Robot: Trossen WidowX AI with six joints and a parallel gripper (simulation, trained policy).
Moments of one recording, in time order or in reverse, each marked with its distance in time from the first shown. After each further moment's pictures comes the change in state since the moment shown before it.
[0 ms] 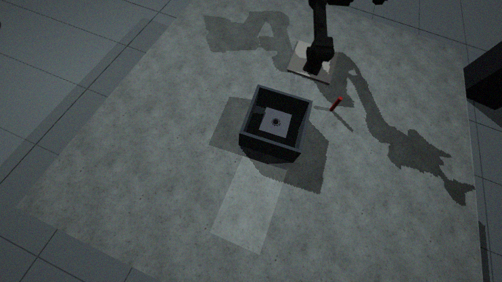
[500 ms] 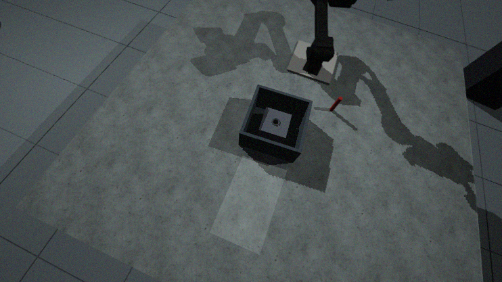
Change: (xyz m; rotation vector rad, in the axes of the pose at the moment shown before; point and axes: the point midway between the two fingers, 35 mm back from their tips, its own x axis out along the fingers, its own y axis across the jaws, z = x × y) arm -0.003 -0.045 -0.042 0.337 0.038 -0.247
